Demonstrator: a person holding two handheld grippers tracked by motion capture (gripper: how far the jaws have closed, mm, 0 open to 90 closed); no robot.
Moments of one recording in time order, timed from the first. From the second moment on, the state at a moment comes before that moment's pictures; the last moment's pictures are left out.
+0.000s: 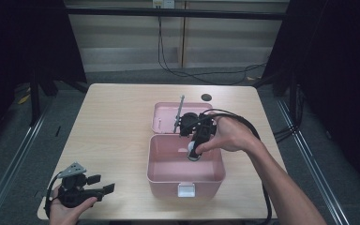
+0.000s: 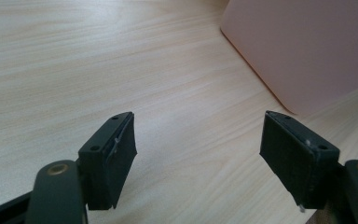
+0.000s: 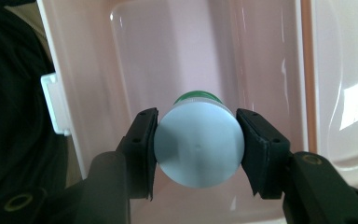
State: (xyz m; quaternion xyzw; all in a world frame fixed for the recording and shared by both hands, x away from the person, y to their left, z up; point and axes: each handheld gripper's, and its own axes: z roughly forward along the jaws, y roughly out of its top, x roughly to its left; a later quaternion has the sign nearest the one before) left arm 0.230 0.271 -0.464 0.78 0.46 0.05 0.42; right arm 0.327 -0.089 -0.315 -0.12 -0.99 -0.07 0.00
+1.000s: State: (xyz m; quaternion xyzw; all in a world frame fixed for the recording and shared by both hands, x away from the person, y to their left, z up) left arm 0.232 0.271 -0.464 0.78 0.46 0.05 0.42; right arm 0.340 -0.040 -0.336 -0.08 -0.99 -0.07 0.02
